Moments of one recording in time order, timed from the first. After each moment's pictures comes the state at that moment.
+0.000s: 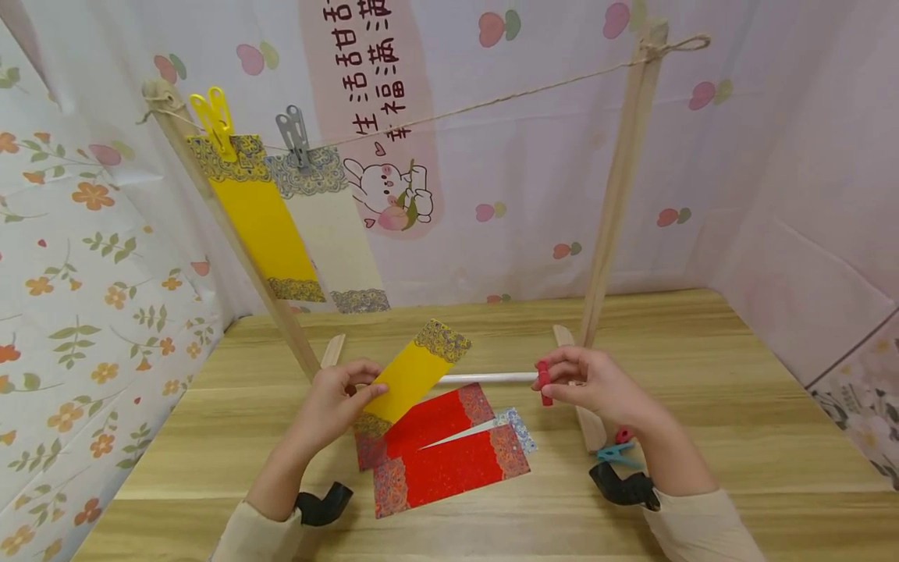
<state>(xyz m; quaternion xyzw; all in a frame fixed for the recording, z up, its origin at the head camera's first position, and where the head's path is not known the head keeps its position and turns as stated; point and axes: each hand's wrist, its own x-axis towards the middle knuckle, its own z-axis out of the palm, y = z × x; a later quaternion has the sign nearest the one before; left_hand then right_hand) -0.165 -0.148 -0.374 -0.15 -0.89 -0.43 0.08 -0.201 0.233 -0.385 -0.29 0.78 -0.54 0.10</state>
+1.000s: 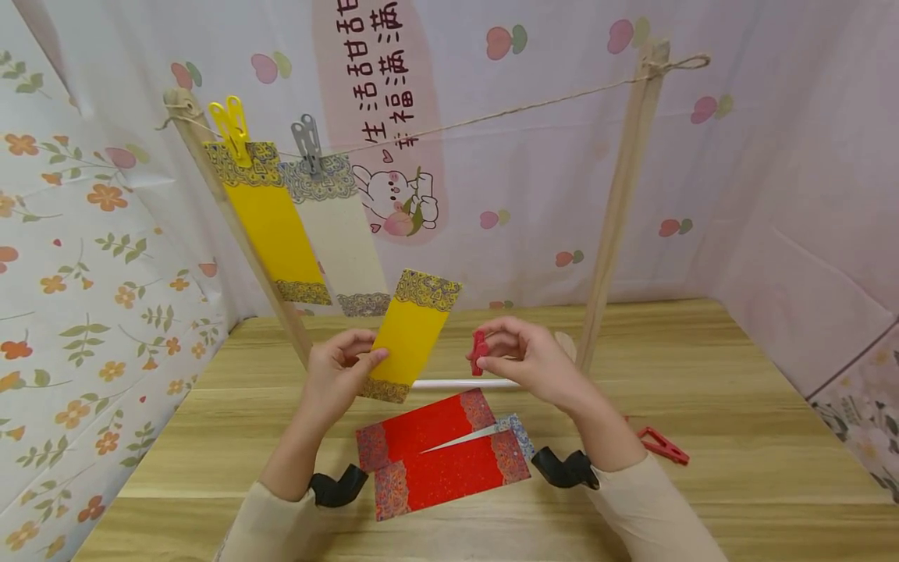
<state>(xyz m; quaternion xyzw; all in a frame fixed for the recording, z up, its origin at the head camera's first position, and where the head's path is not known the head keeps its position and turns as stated) -0.179 -0.134 -0.351 -0.11 -0.81 -0.56 0.17 -0.210 0.153 -0.345 -0.29 0.76 -0.59 0.06</state>
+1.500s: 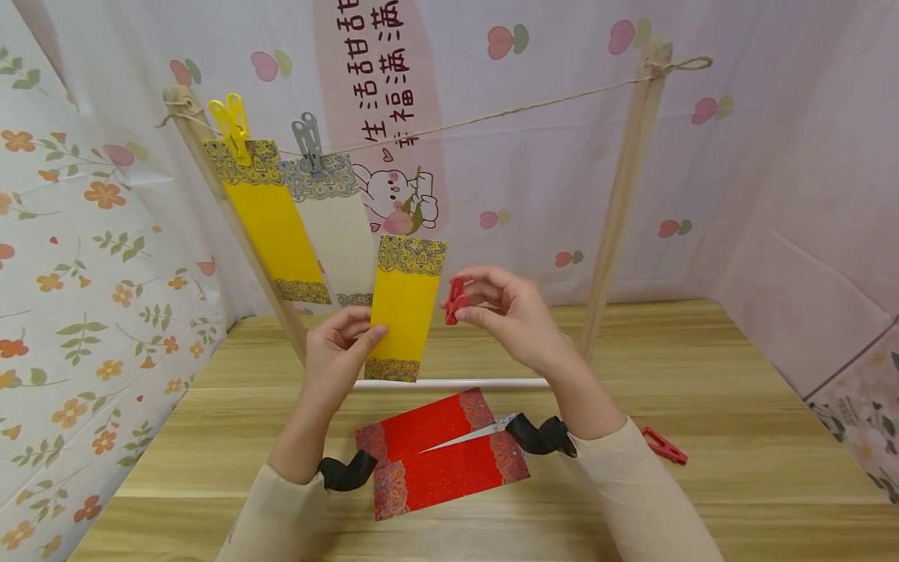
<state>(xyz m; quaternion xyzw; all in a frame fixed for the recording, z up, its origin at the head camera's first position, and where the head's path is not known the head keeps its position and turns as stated) -0.188 -0.127 -0.334 -0.12 -0.76 -0.61 0.21 -0.212 0.126 -0.290 -0.33 0.71 -0.63 -0.03</state>
